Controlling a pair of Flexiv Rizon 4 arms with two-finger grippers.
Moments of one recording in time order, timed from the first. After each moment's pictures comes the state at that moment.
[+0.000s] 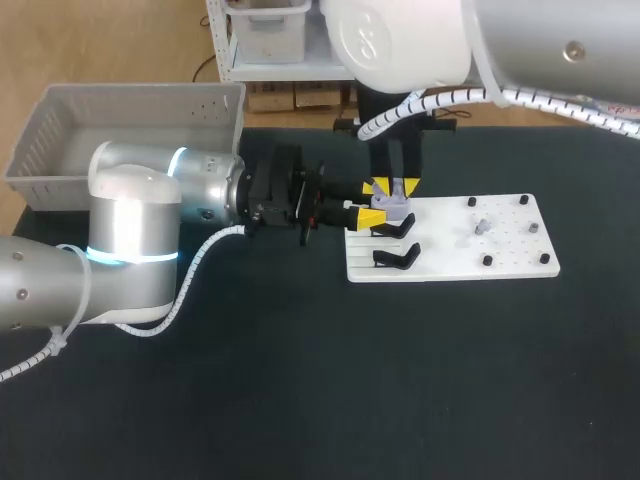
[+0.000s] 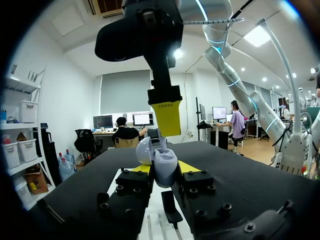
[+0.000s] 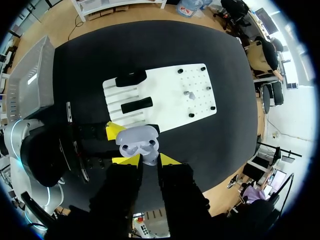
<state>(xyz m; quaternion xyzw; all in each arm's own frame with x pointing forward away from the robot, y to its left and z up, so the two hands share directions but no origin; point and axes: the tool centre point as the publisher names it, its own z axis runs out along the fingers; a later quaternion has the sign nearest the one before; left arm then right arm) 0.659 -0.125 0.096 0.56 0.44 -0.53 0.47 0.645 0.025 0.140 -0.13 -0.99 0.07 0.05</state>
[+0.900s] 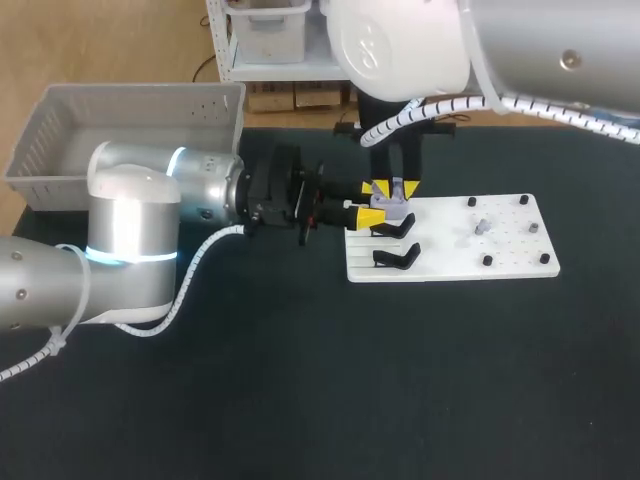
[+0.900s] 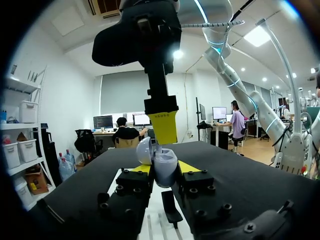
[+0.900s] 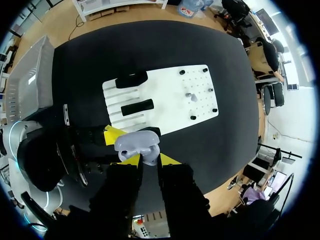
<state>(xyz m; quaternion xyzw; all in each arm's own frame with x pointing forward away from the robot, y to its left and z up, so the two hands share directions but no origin) 0.659 -0.124 0.096 0.56 0.44 -0.53 0.47 0.648 0.023 0.132 -0.13 -0.99 0.07 0.05</state>
